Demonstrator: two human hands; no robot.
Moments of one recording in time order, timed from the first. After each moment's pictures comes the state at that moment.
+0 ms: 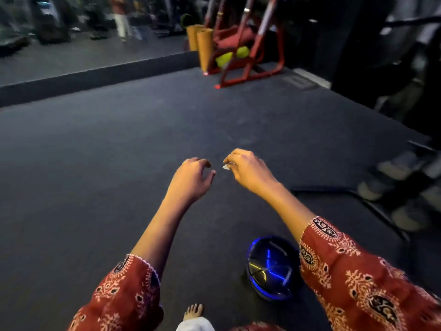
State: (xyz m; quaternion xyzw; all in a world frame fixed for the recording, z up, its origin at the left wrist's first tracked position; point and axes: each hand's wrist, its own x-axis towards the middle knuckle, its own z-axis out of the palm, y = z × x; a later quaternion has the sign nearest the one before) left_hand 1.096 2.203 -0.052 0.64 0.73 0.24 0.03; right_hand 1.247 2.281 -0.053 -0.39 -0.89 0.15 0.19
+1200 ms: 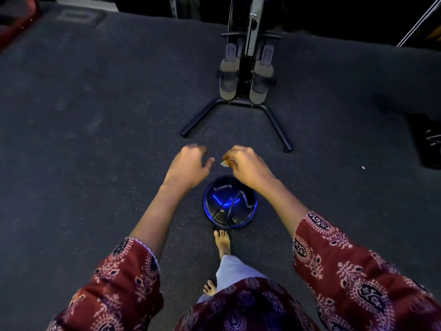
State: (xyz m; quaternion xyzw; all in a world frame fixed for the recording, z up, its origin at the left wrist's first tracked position) left_hand 1.160 2.347 -0.134 0.90 0.38 0.06 0.22; right_hand 1.298 2.254 -0.152 -0.79 -0.56 0.19 0.18
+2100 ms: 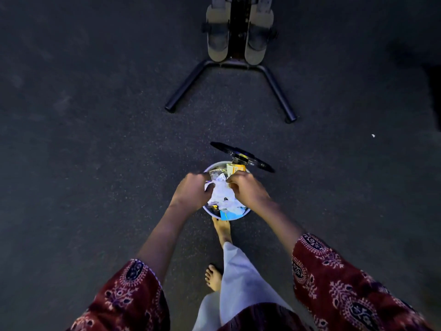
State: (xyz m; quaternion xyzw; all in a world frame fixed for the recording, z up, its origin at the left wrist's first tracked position) left_hand 1.207 2.376 -0.285 0.88 0.36 -0.12 0.29; right_hand 1.340 2.267 -0.304 -0.82 -0.47 0.31 0.10
